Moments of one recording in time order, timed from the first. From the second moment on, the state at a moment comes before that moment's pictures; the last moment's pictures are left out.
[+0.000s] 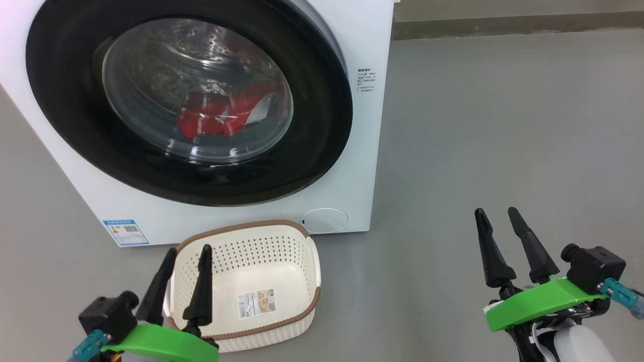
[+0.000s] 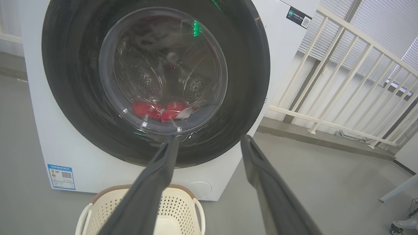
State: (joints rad) left arm -0.13 0.03 -0.03 0.26 -0.45 -0.12 -0.18; right arm -0.11 -0.04 0.02 0.23 0.52 0.13 -0.18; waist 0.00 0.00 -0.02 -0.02
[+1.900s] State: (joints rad) left arm -0.19 0.03 -0.04 0.30 -0.20 -0.11 -0.25; right arm -0.15 -0.05 0.04 0.24 0.23 0.13 -0.26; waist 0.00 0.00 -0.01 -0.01
